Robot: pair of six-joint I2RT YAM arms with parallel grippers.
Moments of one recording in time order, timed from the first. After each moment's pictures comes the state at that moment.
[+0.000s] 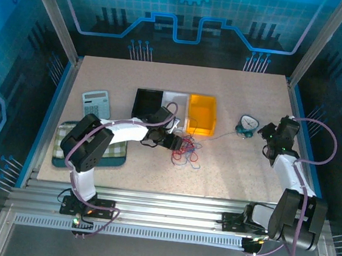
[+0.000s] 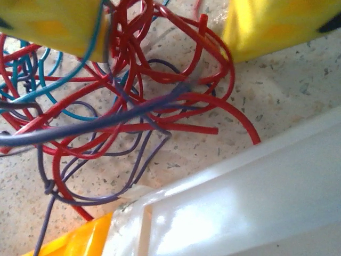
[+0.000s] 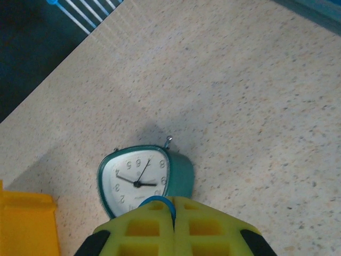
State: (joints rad) left arm -0.61 1.85 1.07 -0.29 0.24 -0.36; right arm -0.23 1.20 0.64 -0.06 -0.03 0.56
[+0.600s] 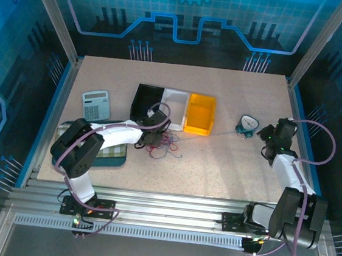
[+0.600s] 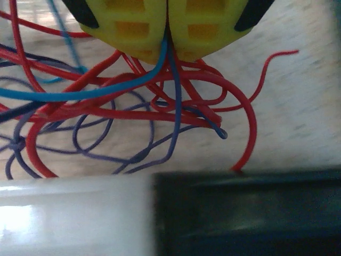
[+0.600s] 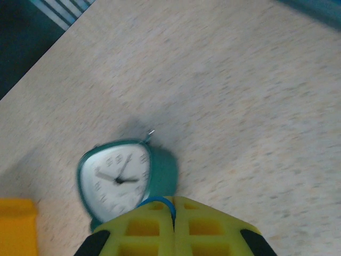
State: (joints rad) left arm -0.61 1.73 0.98 -0.45 -0.33 -0.49; right arm -0.25 1.22 0.63 -0.07 0.03 0.58
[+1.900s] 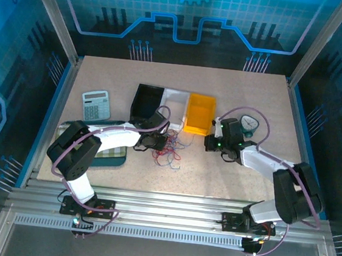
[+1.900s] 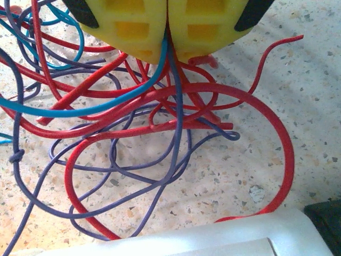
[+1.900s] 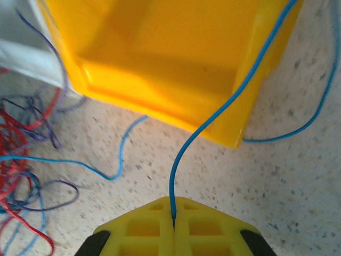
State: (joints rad) left arm -0.62 1.70 0.95 -0.36 -0.05 -0.40; right arm 0.38 1.45 0.66 -0.09 -0.20 0.32
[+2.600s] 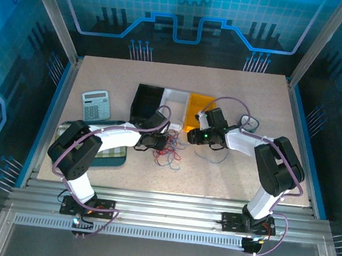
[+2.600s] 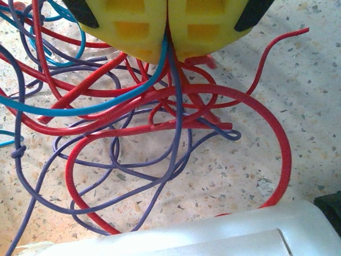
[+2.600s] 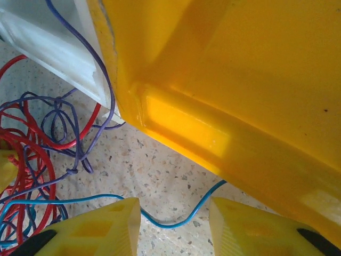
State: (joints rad) left arm -0.62 1.71 0.95 -0.34 -0.04 -0.39; right arm 0.46 1.72 0.92 -0.18 -0.28 0.26
